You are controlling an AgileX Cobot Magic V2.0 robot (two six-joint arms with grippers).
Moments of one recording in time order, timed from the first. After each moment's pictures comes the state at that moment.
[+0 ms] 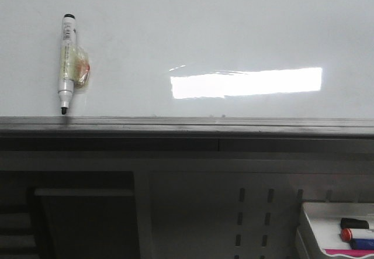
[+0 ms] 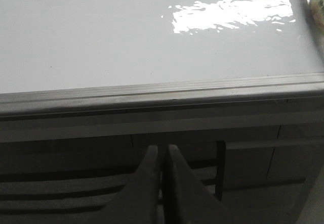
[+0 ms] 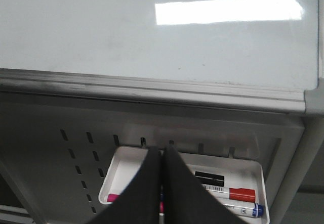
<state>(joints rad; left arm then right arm) -0.04 -0.01 0.00 0.00 0.34 0.06 0.07 -0.01 0.02 0.07 0.33 -0.09</state>
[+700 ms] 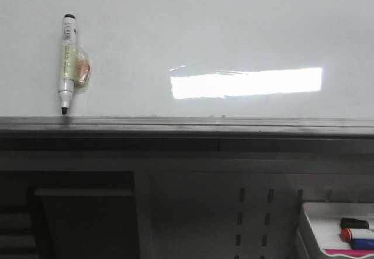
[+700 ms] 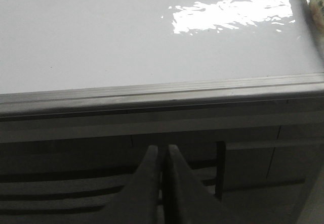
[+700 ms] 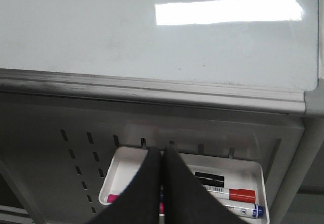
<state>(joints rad) -0.04 -0.01 0.00 0.00 0.34 0.06 0.07 -0.01 0.02 0.07 0.32 -0.09</state>
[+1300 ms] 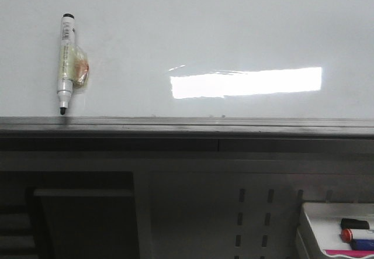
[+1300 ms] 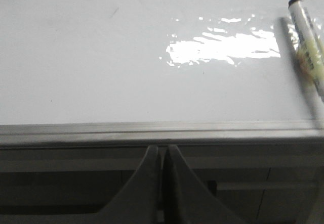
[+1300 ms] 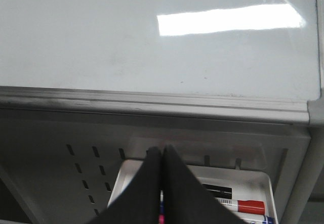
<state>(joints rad) -0.04 -0.01 0.00 -0.07 0.21 0.06 0.07 -0.01 0.02 0.11 0.28 -0.09</state>
